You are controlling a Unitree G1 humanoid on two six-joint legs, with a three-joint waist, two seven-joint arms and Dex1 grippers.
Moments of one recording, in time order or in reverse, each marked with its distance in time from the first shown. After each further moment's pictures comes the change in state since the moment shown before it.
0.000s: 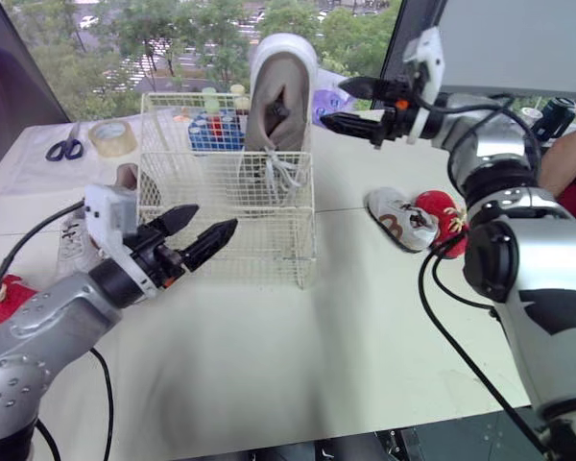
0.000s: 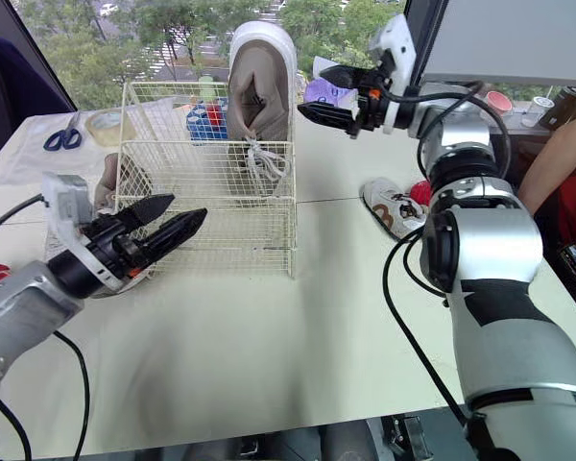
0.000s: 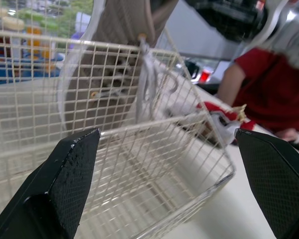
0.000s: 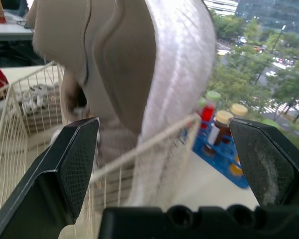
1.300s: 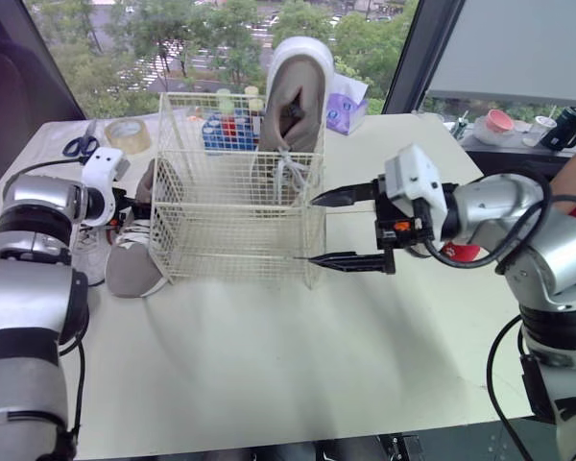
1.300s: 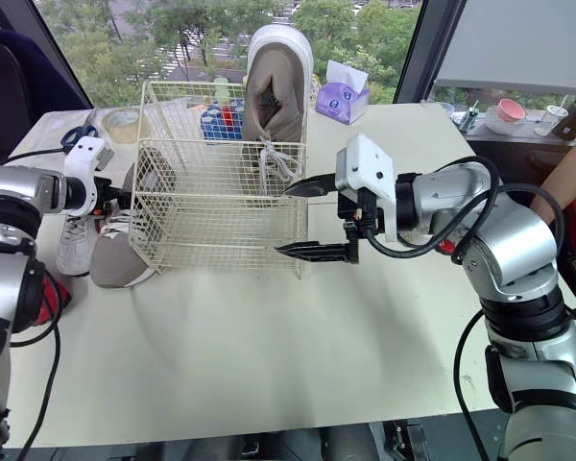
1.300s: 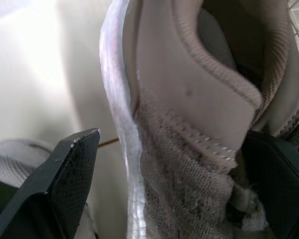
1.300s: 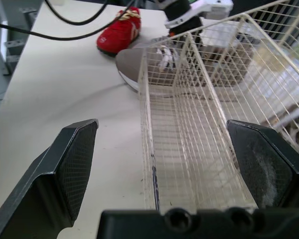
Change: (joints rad) left arm -1.154 -0.011 -0.631 1.944 1.304 -0.131 -0.770; right arm 0.733 -0.239 0.201 -1.665 0.451 0.836 -0.212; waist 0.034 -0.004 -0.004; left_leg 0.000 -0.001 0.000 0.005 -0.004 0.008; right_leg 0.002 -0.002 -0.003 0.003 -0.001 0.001
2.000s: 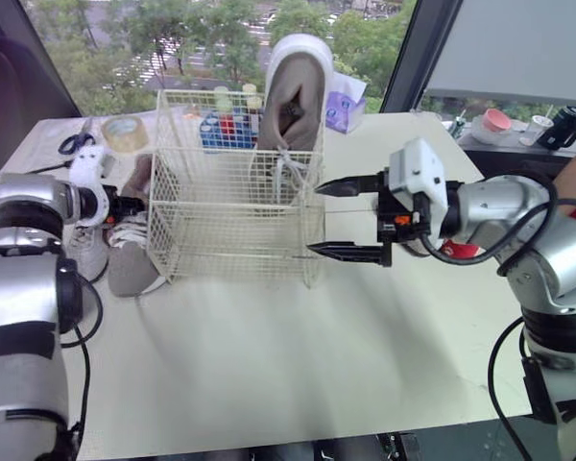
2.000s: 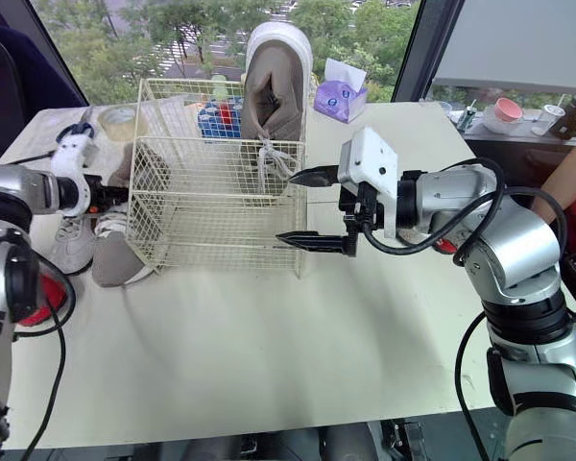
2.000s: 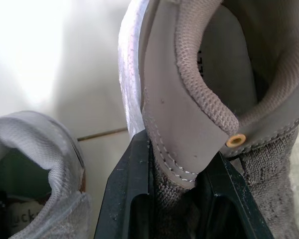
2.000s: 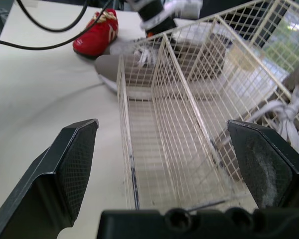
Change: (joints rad) left arm -0.104 0.056 0.309 0.047 0.014 0.151 0.108; right arm -0.003 -0.012 0.000 0.004 0.007 -0.015 -0.076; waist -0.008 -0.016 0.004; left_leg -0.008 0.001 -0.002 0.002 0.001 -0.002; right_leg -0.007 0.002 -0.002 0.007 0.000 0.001
